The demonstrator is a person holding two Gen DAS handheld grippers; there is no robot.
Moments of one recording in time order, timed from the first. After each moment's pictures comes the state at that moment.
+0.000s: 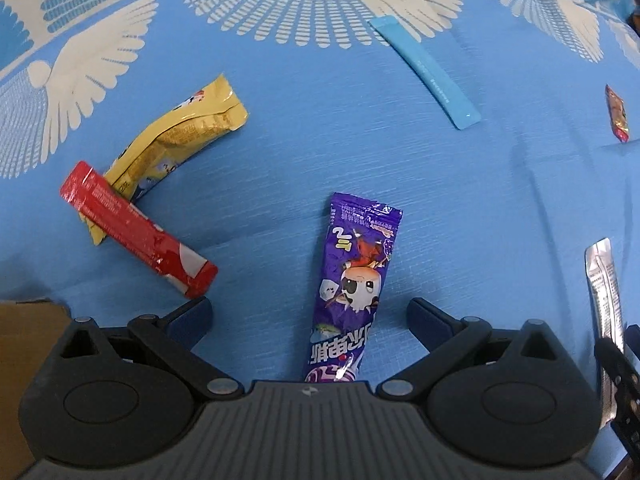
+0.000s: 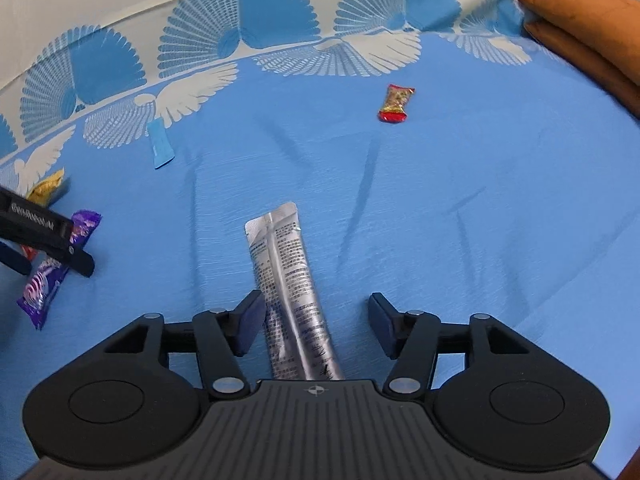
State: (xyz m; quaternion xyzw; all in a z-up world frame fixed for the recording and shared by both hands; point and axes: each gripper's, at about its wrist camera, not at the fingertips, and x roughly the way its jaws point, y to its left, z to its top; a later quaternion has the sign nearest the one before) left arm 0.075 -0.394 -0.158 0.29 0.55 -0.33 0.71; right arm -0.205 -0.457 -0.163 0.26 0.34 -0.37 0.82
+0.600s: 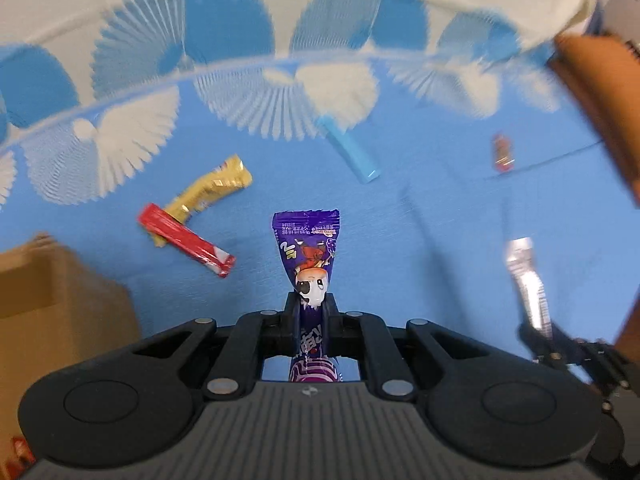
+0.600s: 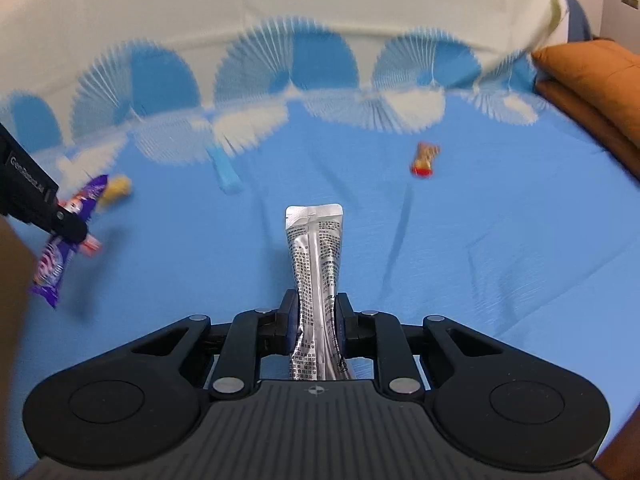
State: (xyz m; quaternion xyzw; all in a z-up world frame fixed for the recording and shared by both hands) left arm 0.019 -0.306 -0.012 0.22 0.47 -0.43 0.74; right arm -0.212 -0.374 -0.082 0.19 0.30 -0.36 0.86
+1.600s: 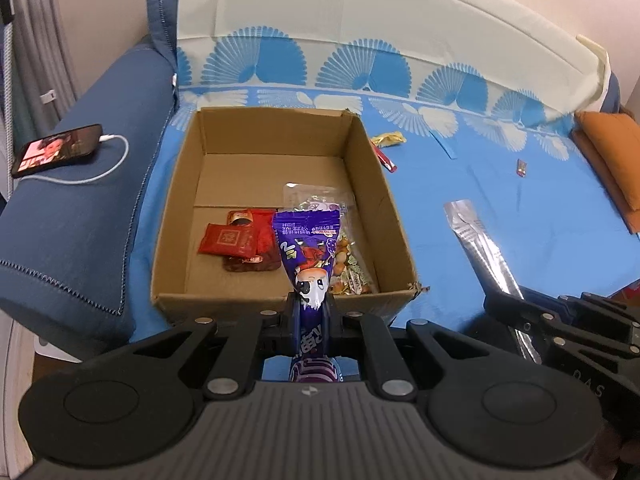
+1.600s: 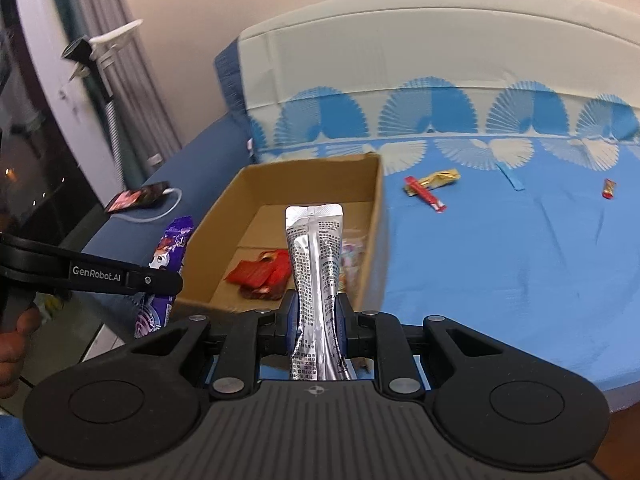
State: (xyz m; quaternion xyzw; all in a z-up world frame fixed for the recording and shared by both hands) left arm -0.095 0.117 0.093 0.12 0.43 -0.33 0.83; right arm -0.262 -0.056 0.061 0.18 0.29 -0.10 0.93
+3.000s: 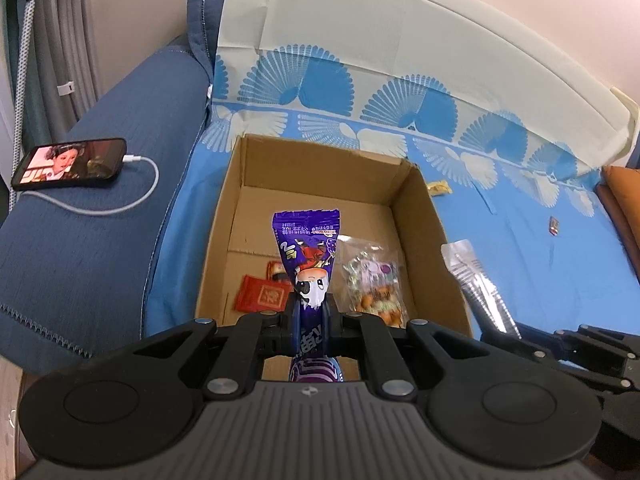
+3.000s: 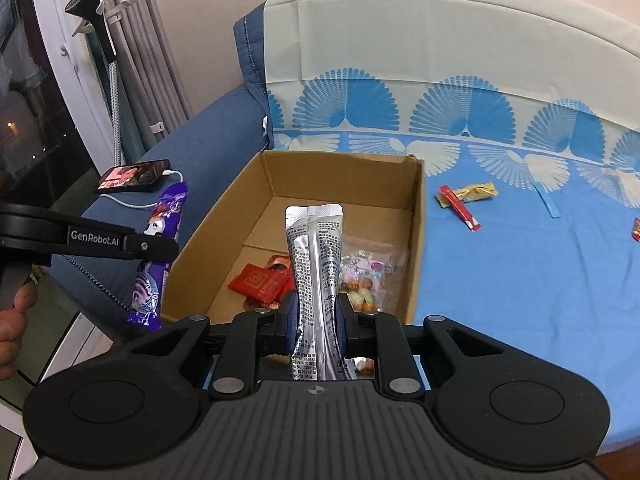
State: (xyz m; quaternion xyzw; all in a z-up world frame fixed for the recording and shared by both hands) left arm 0.011 0.110 0.081 0.08 0.42 -0.30 0.85; right arm -0.154 -0.049 0.053 0.14 0.33 -0.09 0.93
